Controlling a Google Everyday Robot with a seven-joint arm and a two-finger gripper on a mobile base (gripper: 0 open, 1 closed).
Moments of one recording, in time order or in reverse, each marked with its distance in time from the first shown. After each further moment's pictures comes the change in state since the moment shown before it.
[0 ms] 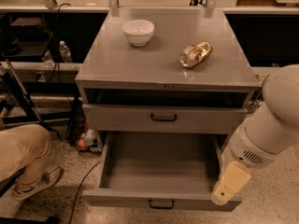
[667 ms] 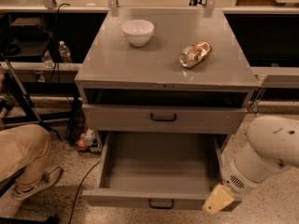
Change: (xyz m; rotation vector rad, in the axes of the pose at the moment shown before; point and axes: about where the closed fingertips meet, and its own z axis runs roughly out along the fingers) arm 0.043 0.003 0.118 -0.135 0.022 0.267
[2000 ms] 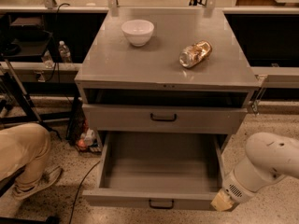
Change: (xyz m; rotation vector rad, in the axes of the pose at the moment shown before) arm 0.022 -0.023 0.062 -0.059 0.011 0.064
